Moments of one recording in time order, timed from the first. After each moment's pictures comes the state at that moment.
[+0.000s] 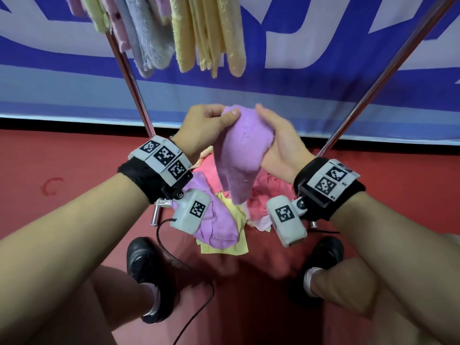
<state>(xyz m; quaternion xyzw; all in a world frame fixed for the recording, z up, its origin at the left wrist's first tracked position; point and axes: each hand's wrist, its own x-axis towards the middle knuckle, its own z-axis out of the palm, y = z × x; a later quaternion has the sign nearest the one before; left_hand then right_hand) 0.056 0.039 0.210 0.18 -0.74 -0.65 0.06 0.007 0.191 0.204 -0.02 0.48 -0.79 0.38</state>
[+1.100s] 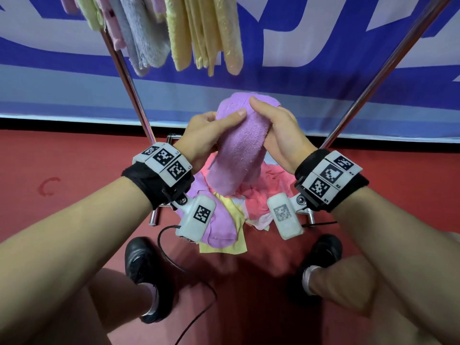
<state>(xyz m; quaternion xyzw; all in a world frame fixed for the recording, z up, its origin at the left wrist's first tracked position) 0.057 0.047 0.198 0.21 -0.64 -0.74 0.03 -0.005 0.190 0.211 -0.06 0.57 -0.77 0.28</state>
